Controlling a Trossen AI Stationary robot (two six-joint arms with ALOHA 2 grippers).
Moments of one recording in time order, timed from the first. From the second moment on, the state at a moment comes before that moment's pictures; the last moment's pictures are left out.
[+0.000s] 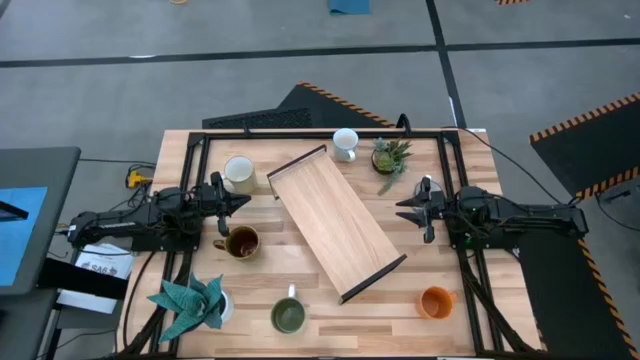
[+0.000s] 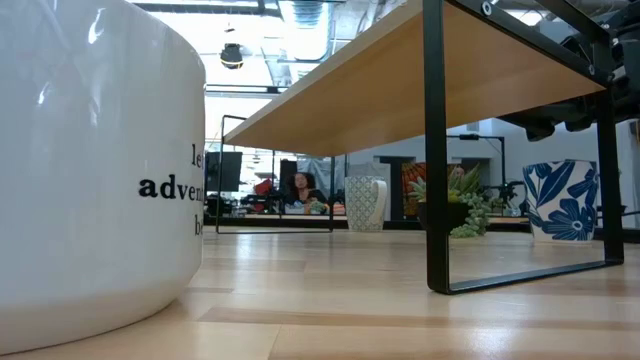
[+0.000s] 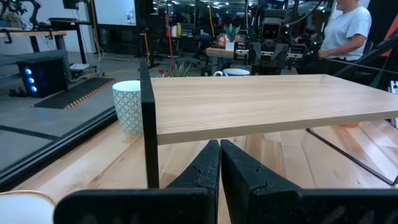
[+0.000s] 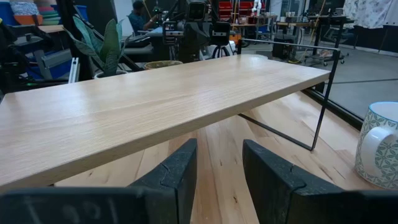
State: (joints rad) left arm 0.12 0.01 0.01 0.06 -0.16 -0.05; right arm -0.09 0.10 0.01 0.02 -0.02 0.03
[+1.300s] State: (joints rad) left arm 0.26 0.49 0.51 -0.35 -0.44 -0.16; right arm -0.09 0.10 0.01 0.02 -0.02 0.03
